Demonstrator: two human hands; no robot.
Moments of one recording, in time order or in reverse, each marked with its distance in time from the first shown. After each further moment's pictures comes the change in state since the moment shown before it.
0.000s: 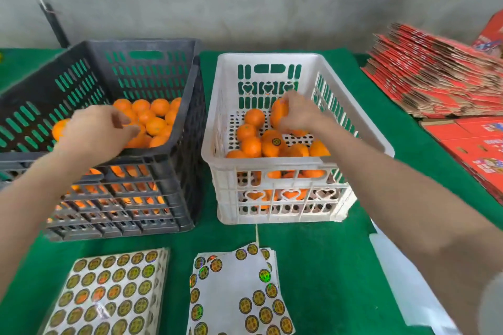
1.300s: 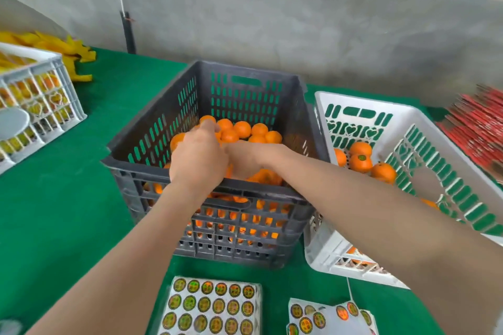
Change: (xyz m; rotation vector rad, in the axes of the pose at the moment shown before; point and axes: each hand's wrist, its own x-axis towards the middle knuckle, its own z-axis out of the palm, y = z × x) left_hand 0.019 -0.084 -0.020 -0.227 0.170 -0.090; right_hand 0.005 -0.287 0.130 -0.468 -0.460 -0.684
